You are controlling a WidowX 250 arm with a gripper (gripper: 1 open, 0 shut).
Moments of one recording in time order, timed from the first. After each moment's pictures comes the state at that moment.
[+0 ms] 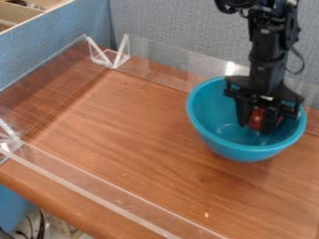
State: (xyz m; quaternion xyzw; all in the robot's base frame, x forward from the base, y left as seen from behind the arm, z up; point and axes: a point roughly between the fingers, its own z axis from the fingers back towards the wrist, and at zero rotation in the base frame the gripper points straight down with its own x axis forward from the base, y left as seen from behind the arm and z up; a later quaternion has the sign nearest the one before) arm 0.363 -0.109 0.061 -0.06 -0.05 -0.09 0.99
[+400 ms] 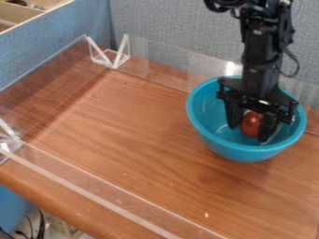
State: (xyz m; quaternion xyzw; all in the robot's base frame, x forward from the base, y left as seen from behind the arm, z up) arm 0.347 -0.104 0.071 -0.06 -0.04 -0.10 0.99
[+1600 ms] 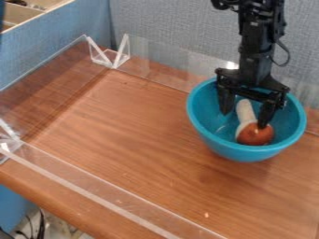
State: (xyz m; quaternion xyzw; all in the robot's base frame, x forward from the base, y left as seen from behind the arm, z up) arm 0.386 -0.087 0.054 -0.04 -0.02 -0.06 1.00
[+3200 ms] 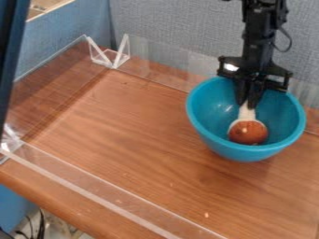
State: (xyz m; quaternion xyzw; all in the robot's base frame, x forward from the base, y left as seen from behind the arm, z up) arm 0.407 -0.084 0.069 -0.05 -0.03 -0.03 1.00
